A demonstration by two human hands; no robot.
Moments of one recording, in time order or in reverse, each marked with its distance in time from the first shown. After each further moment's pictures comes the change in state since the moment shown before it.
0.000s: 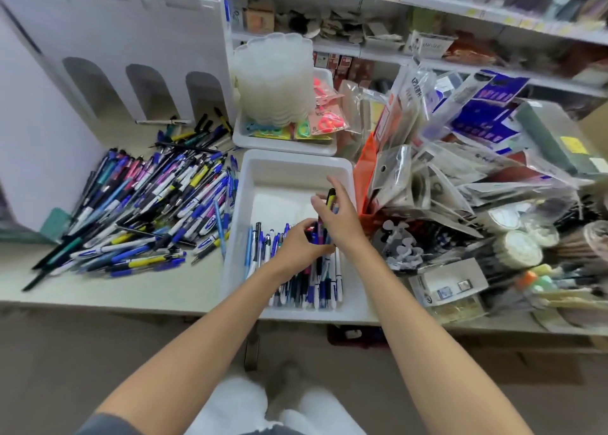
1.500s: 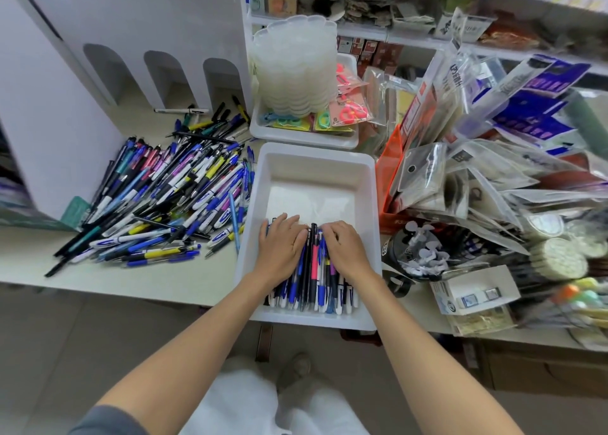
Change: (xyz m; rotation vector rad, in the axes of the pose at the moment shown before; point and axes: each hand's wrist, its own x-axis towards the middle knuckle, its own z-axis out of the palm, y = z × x) left_hand 0.019 -0.077 -0.041 0.802 0.215 0.180; right_hand -0.003 0.073 0.024 -0.459 -0.068 -0.018
